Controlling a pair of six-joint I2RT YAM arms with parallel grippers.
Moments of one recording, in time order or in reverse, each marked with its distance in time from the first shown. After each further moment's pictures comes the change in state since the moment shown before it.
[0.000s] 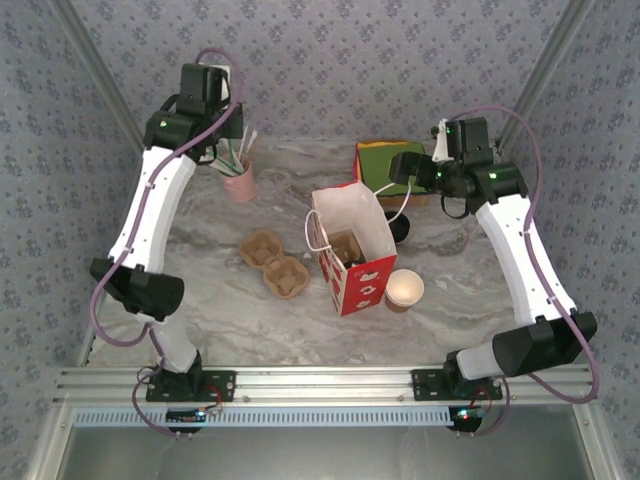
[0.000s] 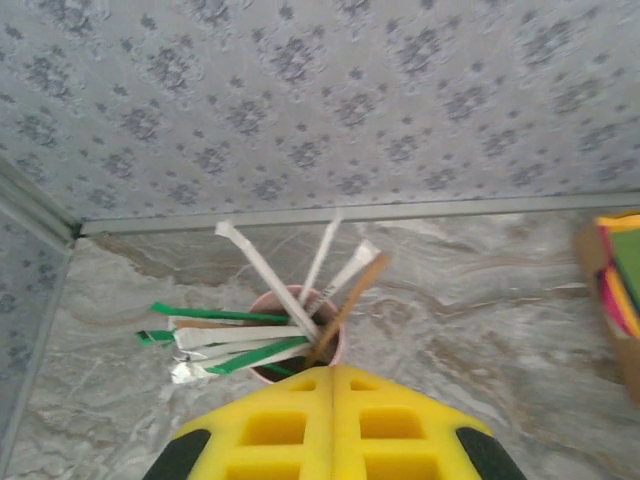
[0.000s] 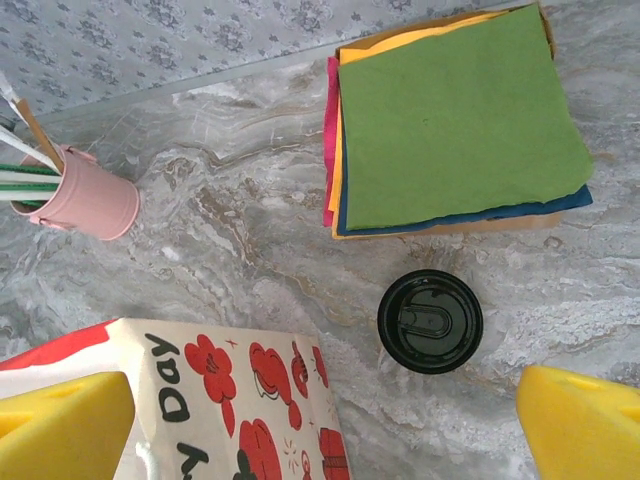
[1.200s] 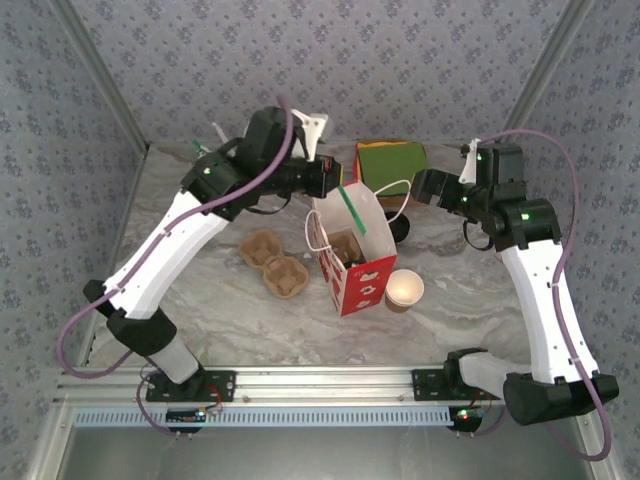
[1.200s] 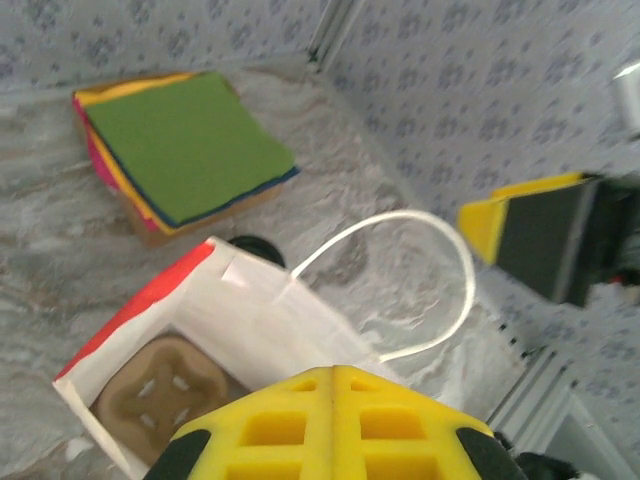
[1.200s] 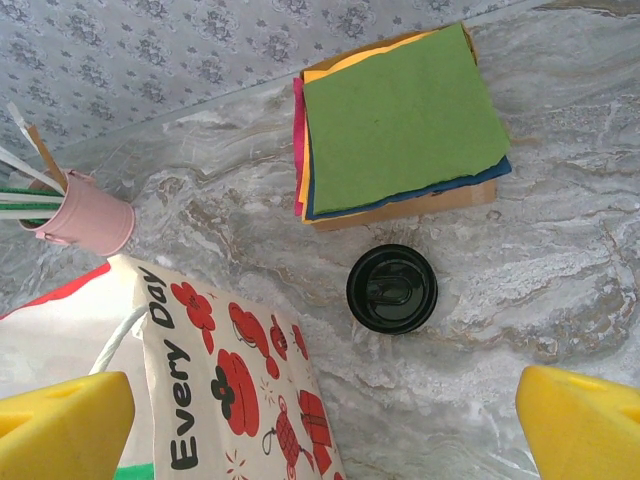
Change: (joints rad) left arm -0.510 -0.145 -0.148 0.021 0.319 -0.291; right arm -0.060 -0.241 -0.136 -0.041 0.020 0.026
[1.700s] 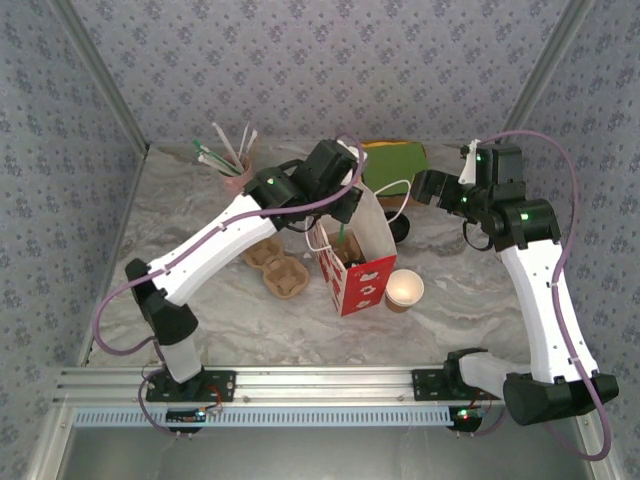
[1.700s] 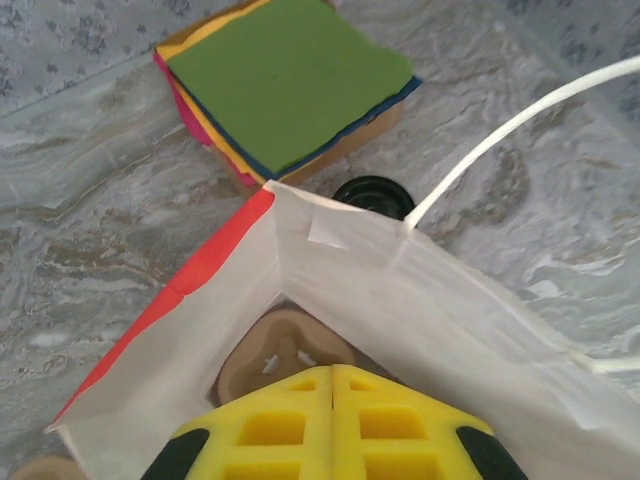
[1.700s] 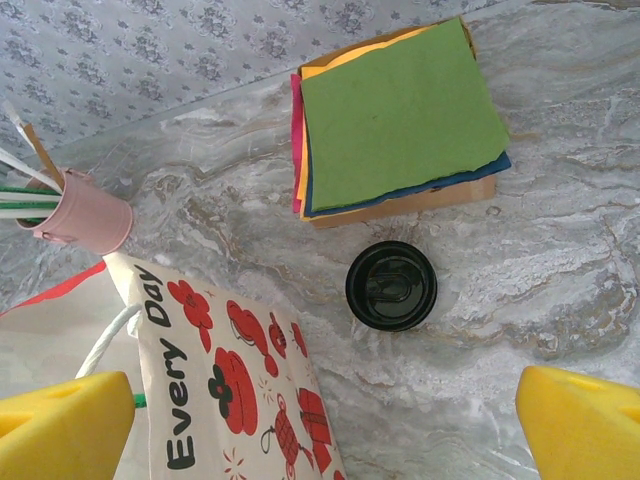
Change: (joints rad) left arm -0.107 0.142 -0.082 0.014 -0.288 0.185; right arm -0.003 0.000 -0.006 0.000 0.000 0.004
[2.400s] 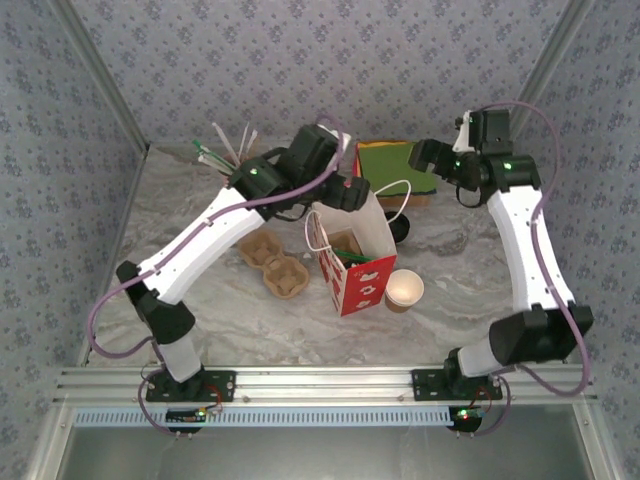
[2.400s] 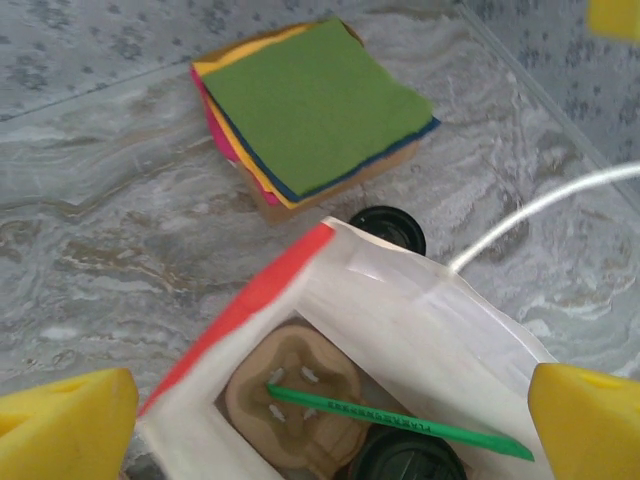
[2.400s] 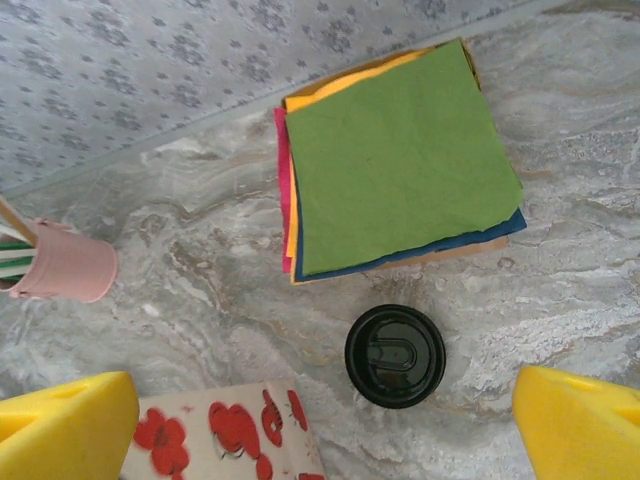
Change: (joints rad) left arm 0.080 -0.035 0.055 -0.023 0.029 -0.076; right arm -0.077 0.325 0.191 0.068 -0.064 -0.010
